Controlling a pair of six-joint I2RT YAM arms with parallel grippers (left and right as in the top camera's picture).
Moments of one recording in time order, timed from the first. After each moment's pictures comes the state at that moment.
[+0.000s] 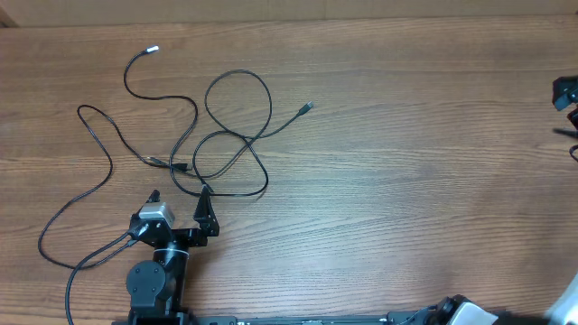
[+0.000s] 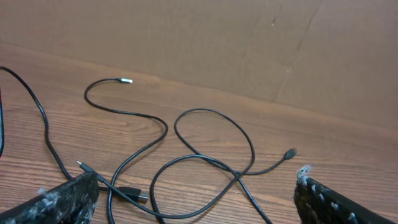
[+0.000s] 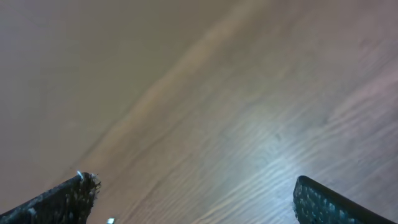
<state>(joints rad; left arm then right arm) -0.01 0.02 0.01 -0.08 0.02 -0.25 -0.64 1.36 1.45 -0.83 -0.41 0.33</state>
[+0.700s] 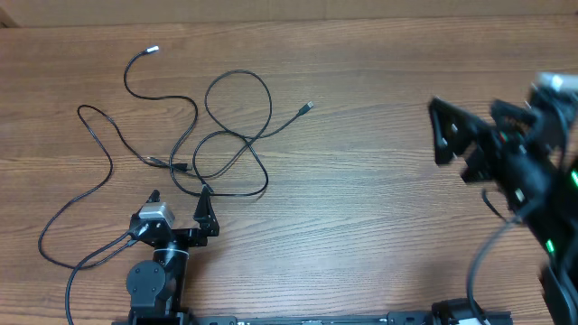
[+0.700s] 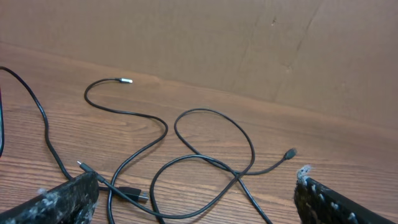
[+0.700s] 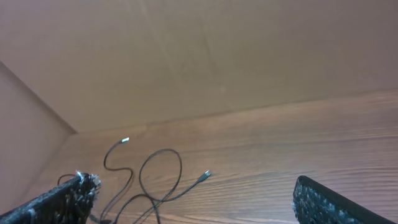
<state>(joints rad) -0.01 0.02 0.01 -0.08 0.02 -0.25 0.14 0.88 1.45 -0.86 -0.14 0.33</state>
